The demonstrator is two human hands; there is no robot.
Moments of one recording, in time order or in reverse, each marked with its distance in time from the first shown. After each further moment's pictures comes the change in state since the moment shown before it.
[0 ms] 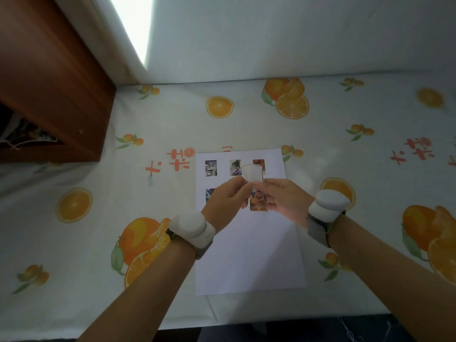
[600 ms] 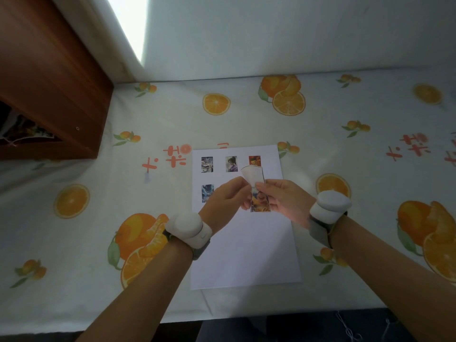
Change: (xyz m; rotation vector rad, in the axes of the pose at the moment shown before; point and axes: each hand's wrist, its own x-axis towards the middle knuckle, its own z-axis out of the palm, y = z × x) left_hand -0.005 0.000 0.005 -0.012 -0.073 0.042; right_hand -0.010 0.002 -0.006 -0.002 0.036 0.038
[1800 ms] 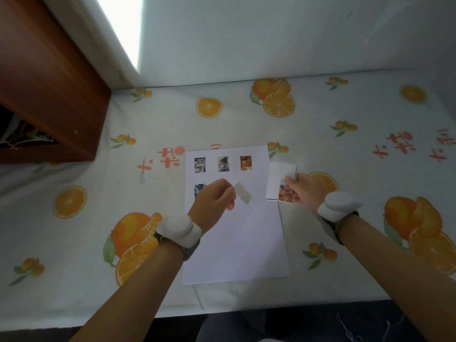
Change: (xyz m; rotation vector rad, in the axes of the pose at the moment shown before) left_hand -0.012 0.002 0.009 0.088 0.152 -0.019; right_hand -0.014 0.012 -0.056 -0.208 0.451 -0.043
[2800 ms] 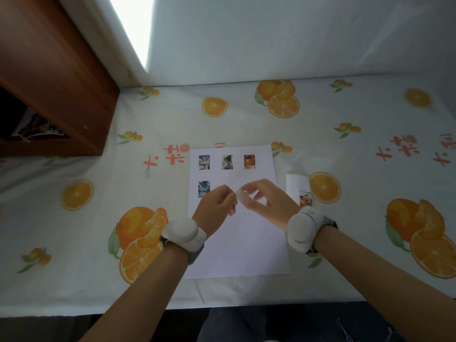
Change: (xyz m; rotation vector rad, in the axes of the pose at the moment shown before) left_hand -0.012 -0.014 0.008 0.026 0.025 -0.079; right_hand -0.039 -0.007 0.048 -0.550 -0.311 -0.494
